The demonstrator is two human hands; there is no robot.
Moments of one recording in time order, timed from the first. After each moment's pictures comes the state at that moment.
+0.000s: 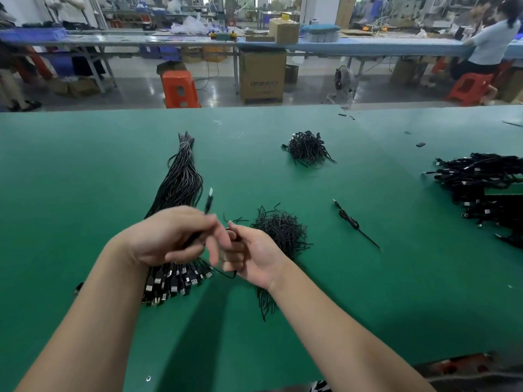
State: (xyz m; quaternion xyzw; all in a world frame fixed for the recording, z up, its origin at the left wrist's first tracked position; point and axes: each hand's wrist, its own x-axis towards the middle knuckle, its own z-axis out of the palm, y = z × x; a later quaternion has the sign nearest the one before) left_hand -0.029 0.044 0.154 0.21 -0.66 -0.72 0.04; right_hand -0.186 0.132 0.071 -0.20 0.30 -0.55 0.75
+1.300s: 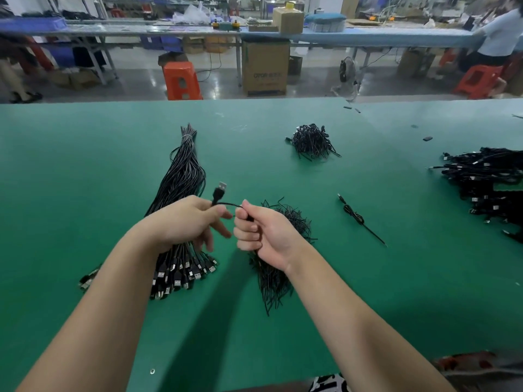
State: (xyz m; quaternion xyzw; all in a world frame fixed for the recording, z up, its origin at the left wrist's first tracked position) left_hand -0.049 0.049 0.154 0.38 -0.78 -0.50 0.05; right_hand -0.205 0.134 0.101 -0.27 0.34 -0.58 0.69
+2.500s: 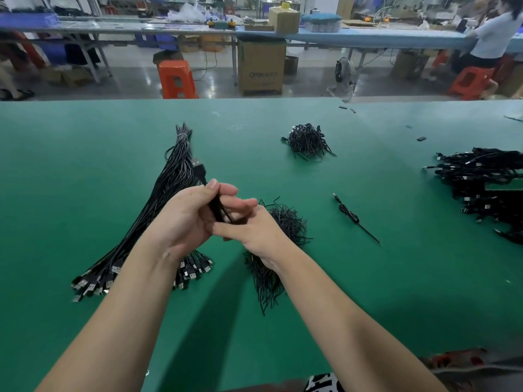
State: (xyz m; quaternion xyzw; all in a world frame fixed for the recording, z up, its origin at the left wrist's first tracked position) left_hand -0.065 0.061 0.138 0.20 -0.51 -0.79 0.29; right_hand -0.192 0.130 0.100 -0.42 0.52 -0.56 0.48
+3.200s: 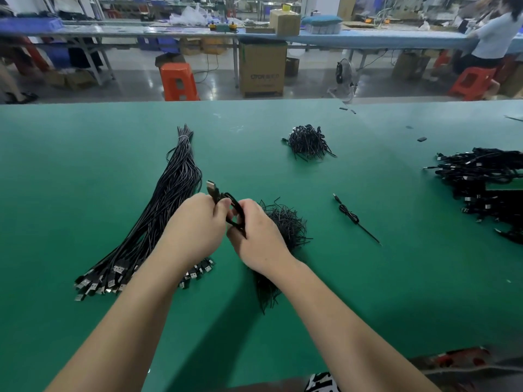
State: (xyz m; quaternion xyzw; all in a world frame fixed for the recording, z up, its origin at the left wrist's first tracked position) left_hand -0.070 0.089 0.154 0.46 -0.83 -0.24 0.20; right_hand -0.190 0.147 0.094 -0.58 0.68 -0.40 0.18
